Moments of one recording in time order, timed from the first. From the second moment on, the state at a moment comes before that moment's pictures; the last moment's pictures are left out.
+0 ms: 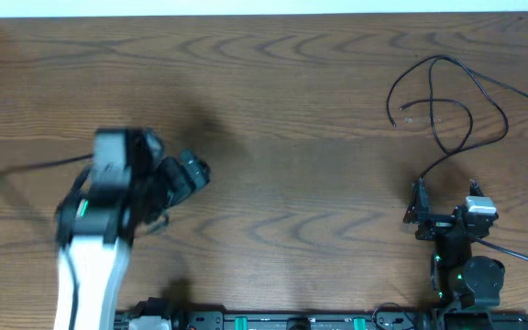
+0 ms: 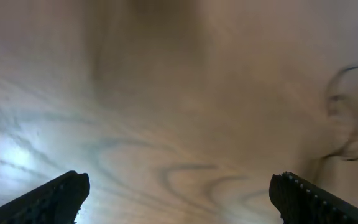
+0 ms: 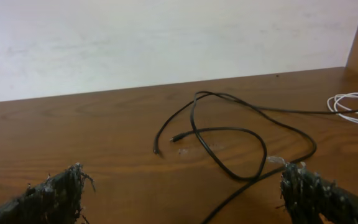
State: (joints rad) left arm -0.03 1.01 1.04 -1.05 0.26 -0.61; right arm 0.01 0.01 0.01 -0.06 0.06 0.11
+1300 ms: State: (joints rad) left arm -0.04 0.01 0.57 -0.39 0.05 -0.59; right arm 0.01 0.01 0.01 -0.06 0.06 0.10
